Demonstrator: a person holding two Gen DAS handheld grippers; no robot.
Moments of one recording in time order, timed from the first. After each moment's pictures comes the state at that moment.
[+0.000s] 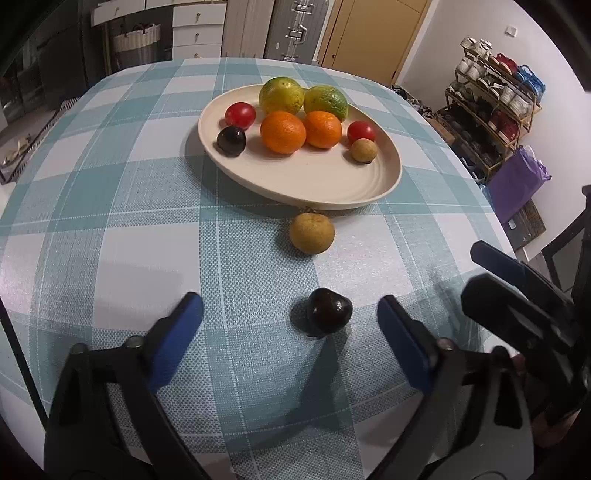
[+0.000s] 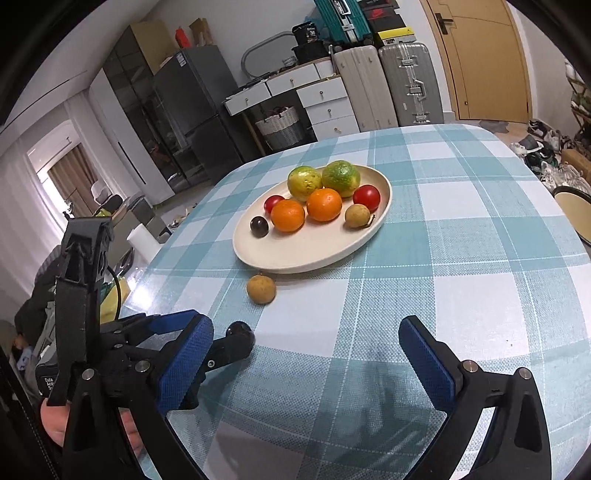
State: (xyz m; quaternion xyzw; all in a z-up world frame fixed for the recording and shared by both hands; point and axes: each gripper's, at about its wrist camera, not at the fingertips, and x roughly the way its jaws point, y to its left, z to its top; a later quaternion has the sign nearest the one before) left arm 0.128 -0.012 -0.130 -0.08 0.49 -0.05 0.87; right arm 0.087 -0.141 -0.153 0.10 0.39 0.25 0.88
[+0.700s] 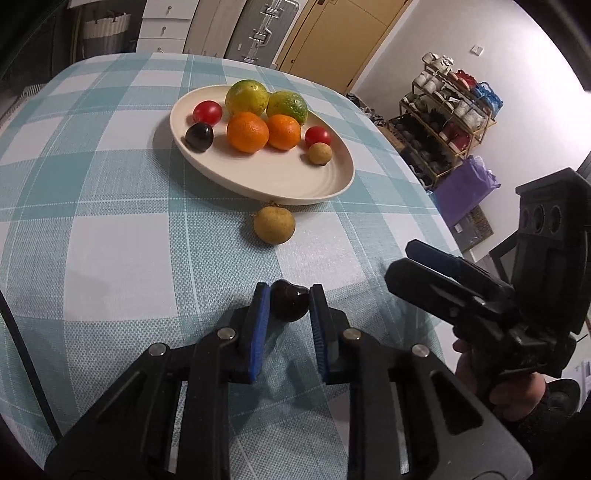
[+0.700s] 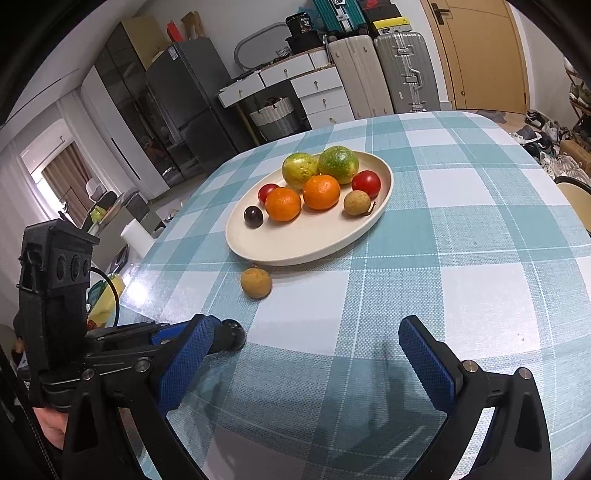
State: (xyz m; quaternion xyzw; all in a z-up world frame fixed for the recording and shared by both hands) left arm 0.114 0.008 -0.127 -0.15 0.47 -0.16 0.86; right arm 0.093 -0.131 -0.162 0.09 0.42 0.24 0.87
